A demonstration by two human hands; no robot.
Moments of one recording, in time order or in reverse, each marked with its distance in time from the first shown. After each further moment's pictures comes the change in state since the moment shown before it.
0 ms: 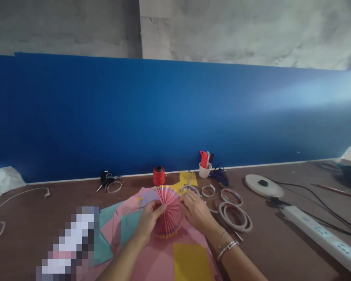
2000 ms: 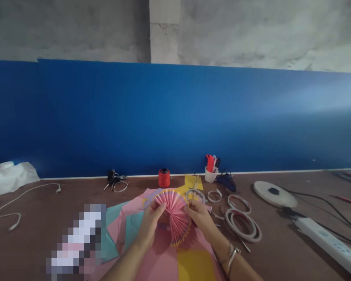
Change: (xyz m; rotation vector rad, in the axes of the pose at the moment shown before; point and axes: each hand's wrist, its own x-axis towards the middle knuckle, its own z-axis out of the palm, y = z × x) left_hand -0.007 0.002 0.003 -0.299 0.004 0.031; right_hand -0.002 -0.001 0.025 1.065 -0.006 0.725
